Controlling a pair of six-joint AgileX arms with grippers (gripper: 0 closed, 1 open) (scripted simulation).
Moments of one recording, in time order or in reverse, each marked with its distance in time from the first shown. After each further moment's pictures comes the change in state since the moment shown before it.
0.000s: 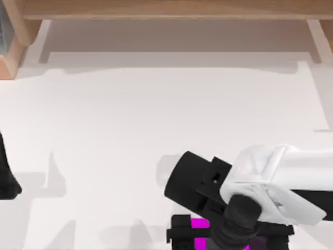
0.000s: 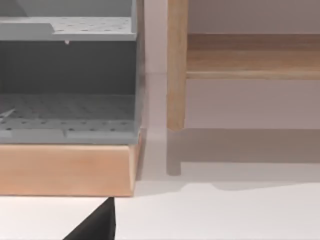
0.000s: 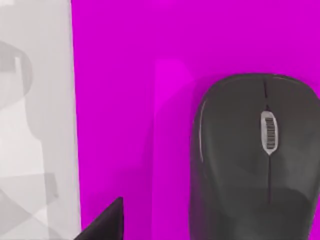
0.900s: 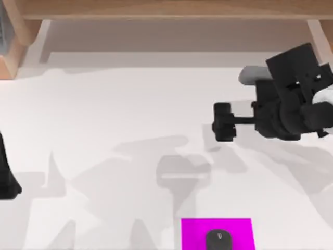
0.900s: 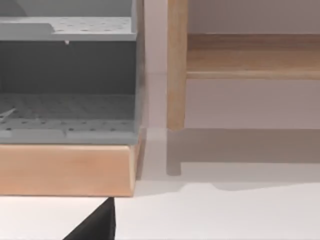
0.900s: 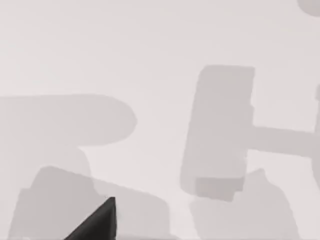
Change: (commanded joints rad) left arm 0.000 0.000 0.000 0.000 0.000 0.000; right arm -0.578 -0.017 -0.053 0.608 -0.228 -0.642
